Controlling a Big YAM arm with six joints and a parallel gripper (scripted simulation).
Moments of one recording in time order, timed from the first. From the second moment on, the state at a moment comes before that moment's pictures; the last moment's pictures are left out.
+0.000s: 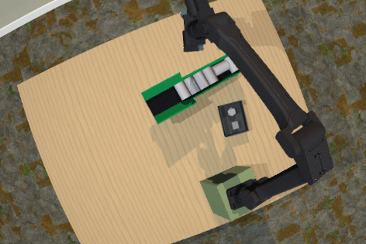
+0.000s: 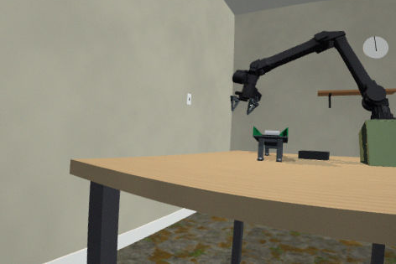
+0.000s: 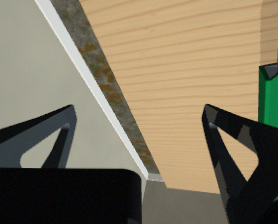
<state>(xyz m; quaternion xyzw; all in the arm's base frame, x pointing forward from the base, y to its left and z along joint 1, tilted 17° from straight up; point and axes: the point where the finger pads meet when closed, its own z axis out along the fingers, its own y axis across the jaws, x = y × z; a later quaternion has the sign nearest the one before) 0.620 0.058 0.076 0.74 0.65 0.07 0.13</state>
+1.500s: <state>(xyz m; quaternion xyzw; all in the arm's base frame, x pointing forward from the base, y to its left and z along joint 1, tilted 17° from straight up) 0.482 -0.051 0.057 0.58 0.80 -0.11 0.10</state>
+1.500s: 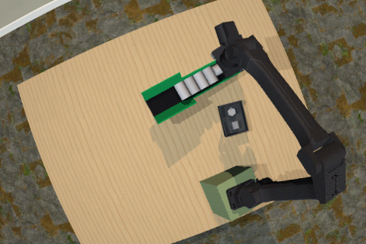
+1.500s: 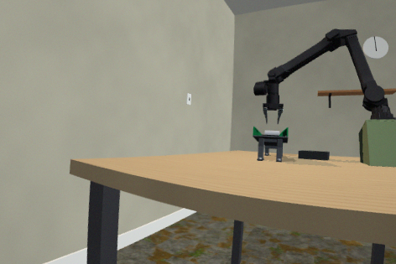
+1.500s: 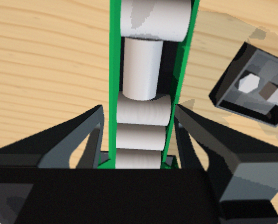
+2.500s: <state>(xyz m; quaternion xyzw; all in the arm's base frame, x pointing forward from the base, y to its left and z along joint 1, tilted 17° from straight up) 0.483 -0.053 0.056 0.62 0.77 -0.11 0.11</state>
